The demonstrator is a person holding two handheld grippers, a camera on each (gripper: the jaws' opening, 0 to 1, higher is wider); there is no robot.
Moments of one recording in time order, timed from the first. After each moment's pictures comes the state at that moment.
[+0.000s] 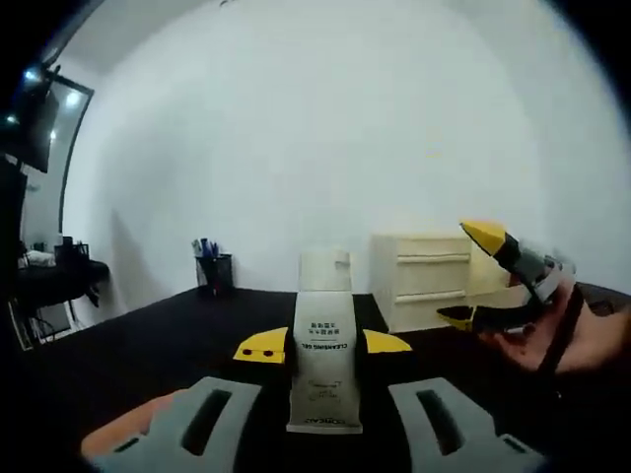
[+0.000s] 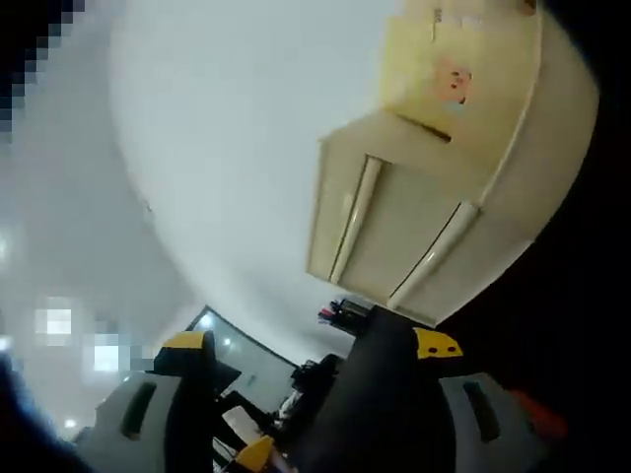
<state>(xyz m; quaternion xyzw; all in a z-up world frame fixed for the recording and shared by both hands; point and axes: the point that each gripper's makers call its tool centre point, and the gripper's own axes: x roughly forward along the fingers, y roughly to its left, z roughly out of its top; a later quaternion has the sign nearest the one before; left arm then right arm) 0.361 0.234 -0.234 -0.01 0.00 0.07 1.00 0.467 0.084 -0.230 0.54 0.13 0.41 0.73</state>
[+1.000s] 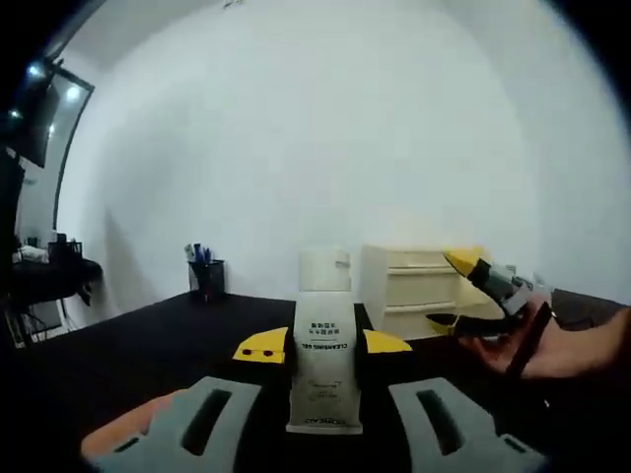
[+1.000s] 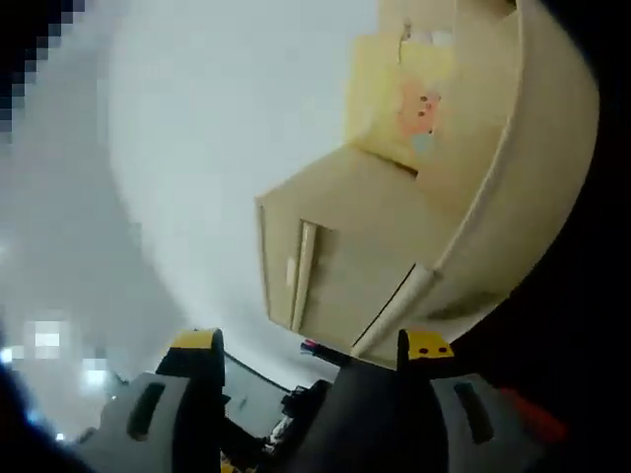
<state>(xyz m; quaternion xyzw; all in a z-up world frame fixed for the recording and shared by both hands) 0.361 0.229 -0.228 -0.02 -0.01 0.05 1.00 0.529 0.062 -0.243 0.56 0.10 0.36 0.74</state>
